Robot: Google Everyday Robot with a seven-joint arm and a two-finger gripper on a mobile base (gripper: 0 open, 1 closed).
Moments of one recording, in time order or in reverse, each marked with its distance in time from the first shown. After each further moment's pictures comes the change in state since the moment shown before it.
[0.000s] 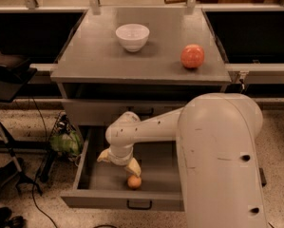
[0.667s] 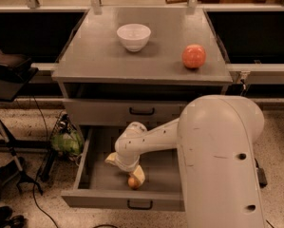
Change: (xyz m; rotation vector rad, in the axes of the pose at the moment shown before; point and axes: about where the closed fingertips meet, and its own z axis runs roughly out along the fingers) arm 0.013 0.026 0.032 0.045 0.062 0.162
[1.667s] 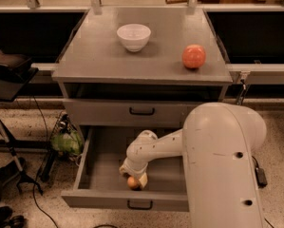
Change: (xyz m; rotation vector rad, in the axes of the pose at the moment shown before) arm 0.012 0.033 0.043 0.024 -0.041 0.109
